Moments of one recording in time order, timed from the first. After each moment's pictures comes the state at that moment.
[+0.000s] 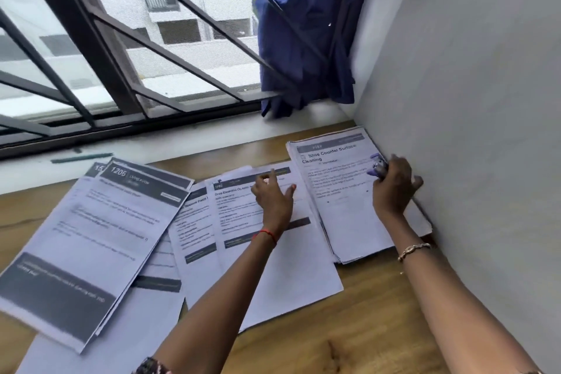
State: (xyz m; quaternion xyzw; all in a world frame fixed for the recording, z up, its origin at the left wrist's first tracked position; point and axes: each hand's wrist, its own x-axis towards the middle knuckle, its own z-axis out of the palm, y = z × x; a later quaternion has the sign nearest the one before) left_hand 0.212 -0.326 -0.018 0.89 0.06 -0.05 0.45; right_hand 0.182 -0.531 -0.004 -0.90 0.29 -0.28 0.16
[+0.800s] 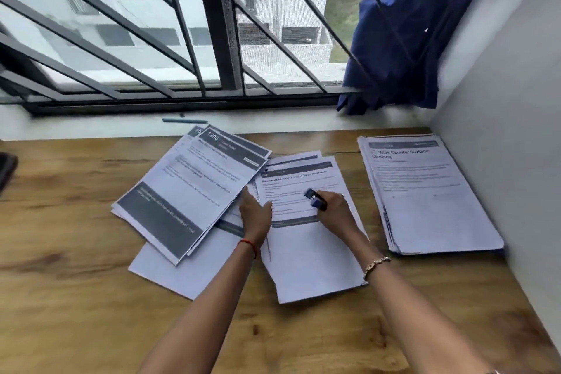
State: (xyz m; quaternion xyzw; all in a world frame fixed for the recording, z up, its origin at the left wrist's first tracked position) left_hand 0.143 -0.153 -0.034 0.81 0.22 0.03 0.54; right_hand 0.157 -0.327 -0.033 -0.93 -0.05 0.04 0.36
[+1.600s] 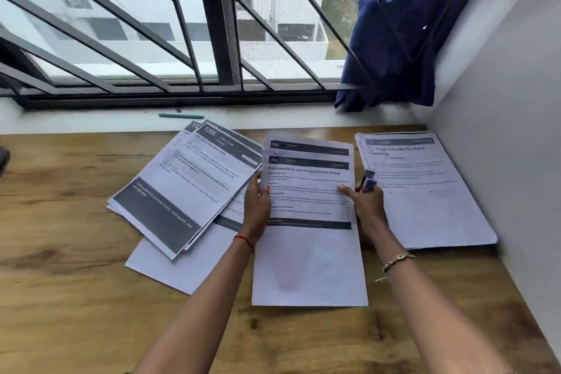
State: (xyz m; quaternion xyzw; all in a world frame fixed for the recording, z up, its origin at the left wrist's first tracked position) left_hand 0.147 -0.155 -0.029 0.75 0.14 0.01 0.65; right_hand 0.158 -0.375 -0.025 -0.76 0.24 -0.04 0.60
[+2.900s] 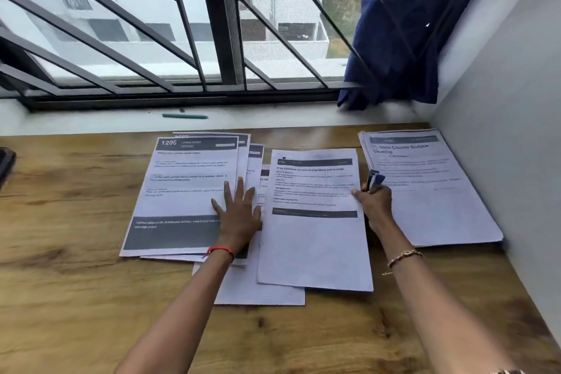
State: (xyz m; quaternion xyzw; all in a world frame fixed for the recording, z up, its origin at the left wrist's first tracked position) left_hand 0.129 -0.106 -0.047 0.98 0.03 -0.09 0.14; right_hand 0.161 -0.382 -0.033 -0.74 0.27 -0.04 0.61
